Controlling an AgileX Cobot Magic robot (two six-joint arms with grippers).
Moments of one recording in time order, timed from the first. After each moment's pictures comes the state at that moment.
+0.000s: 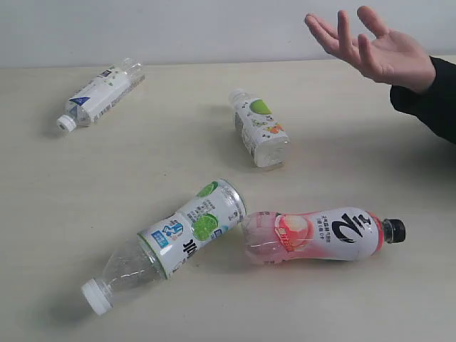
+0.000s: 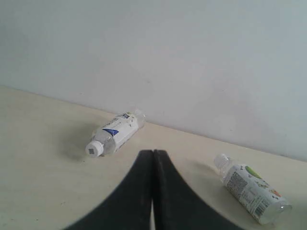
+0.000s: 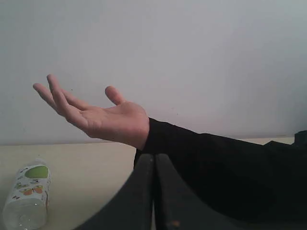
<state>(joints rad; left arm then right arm) -0.01 0.01 0.00 -0.38 0.11 0.05 0.02 0.01 0.00 -0.10 0.06 0.13</state>
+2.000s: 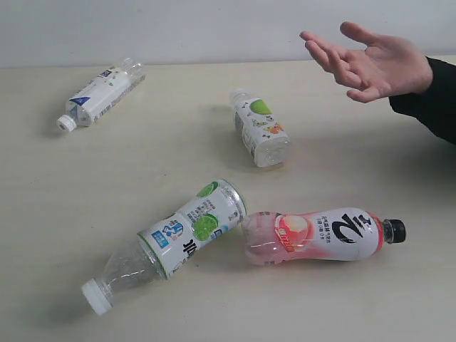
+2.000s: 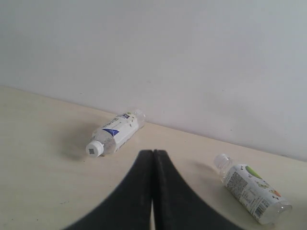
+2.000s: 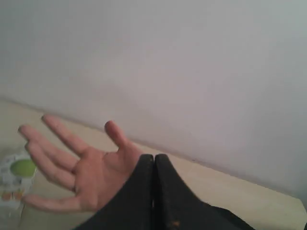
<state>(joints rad) -0.01 0.01 0.00 -0.38 0.11 0.05 0.18 0.79 -0.55 -0.85 0.07 0.56</state>
